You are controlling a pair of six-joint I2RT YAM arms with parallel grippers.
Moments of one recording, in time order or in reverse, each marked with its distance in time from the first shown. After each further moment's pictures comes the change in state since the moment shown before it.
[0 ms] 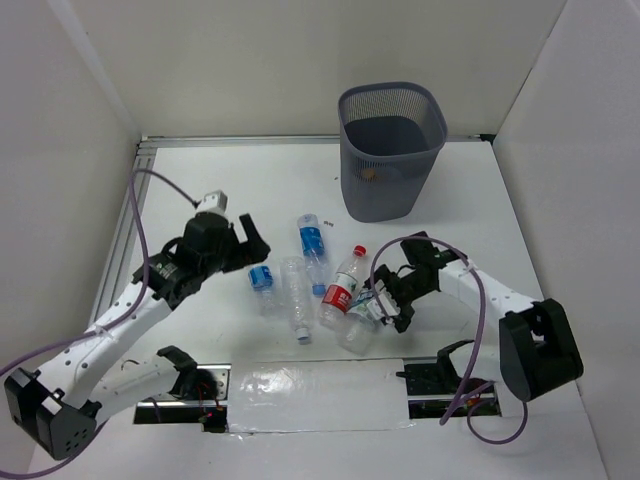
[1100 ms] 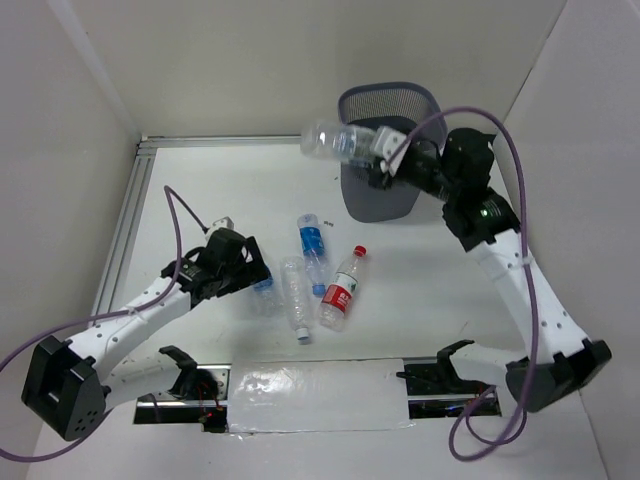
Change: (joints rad) left arm 0.006 0.085 -0.249 0.007 -0.002 -0.165; right arm 0.070 -0.097 0.721 0.431 0.197 1.098
